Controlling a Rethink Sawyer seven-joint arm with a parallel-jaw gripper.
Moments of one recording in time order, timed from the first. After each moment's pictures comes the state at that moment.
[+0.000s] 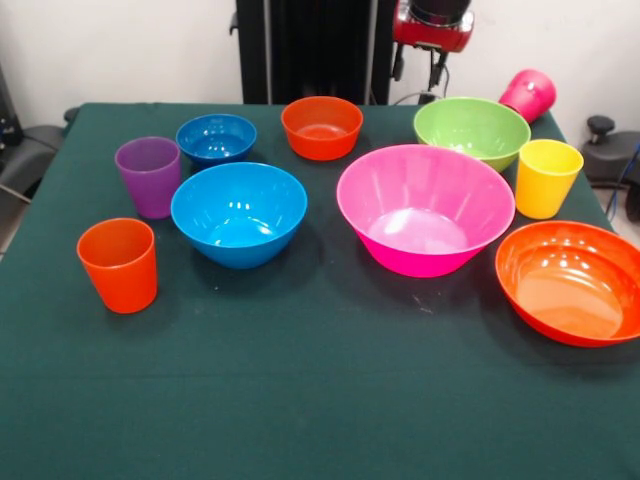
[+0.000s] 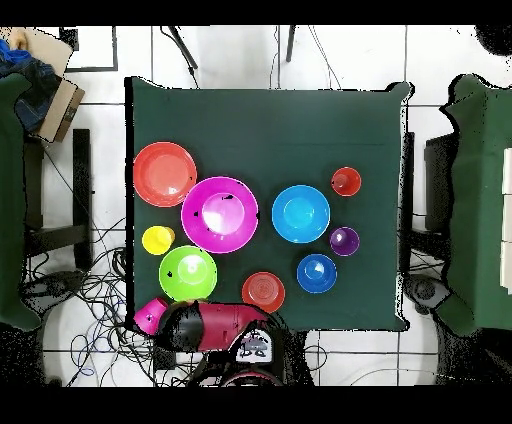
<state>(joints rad) 0.01 -0.63 -0.07 2.23 -0.02 0.20 1.92</state>
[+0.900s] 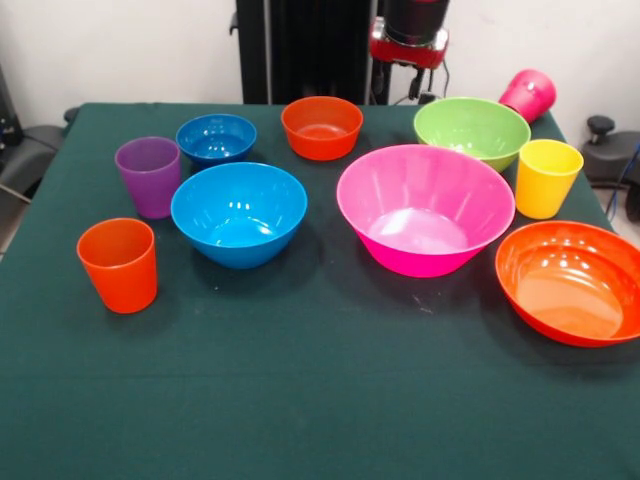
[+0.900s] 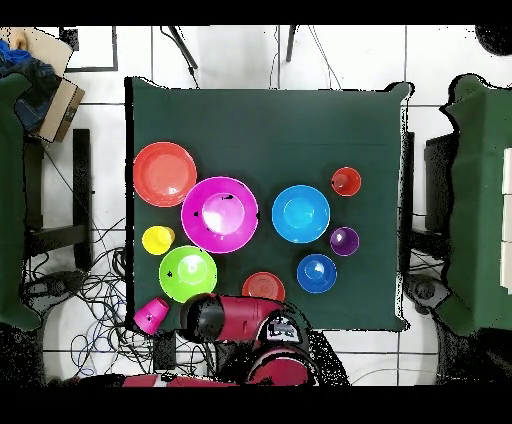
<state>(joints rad) -0.09 -0.56 -0.04 2.19 -0.07 0.20 1.92</state>
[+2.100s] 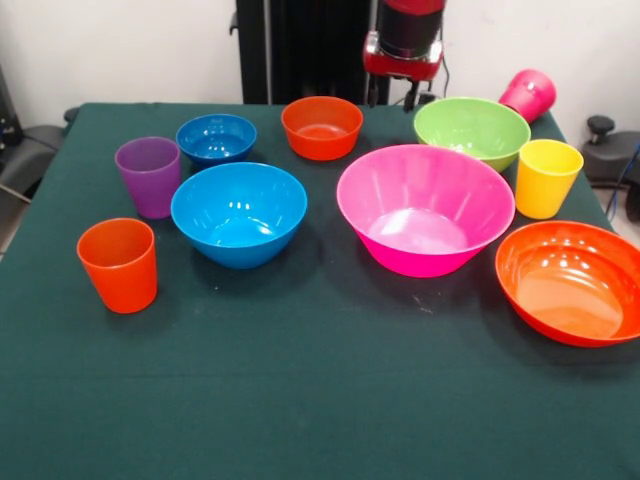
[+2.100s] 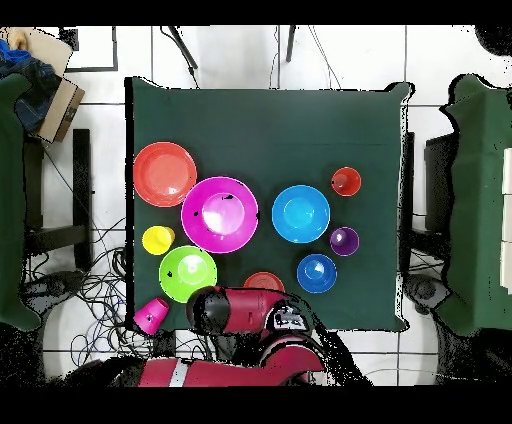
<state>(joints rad) -0.13 -0.52 -0.03 2.14 -0.12 0.20 1.92</state>
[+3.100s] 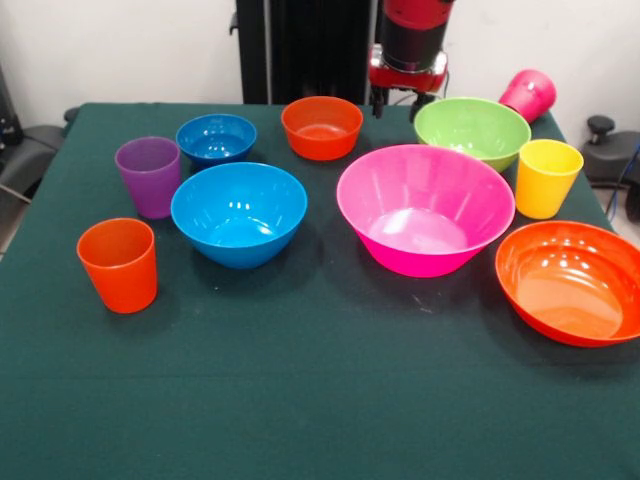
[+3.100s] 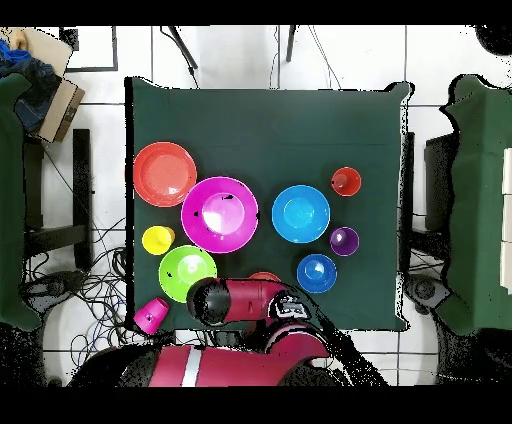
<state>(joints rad) -0.15 -0.50 0.01 2.10 -0.12 0.23 1.92</state>
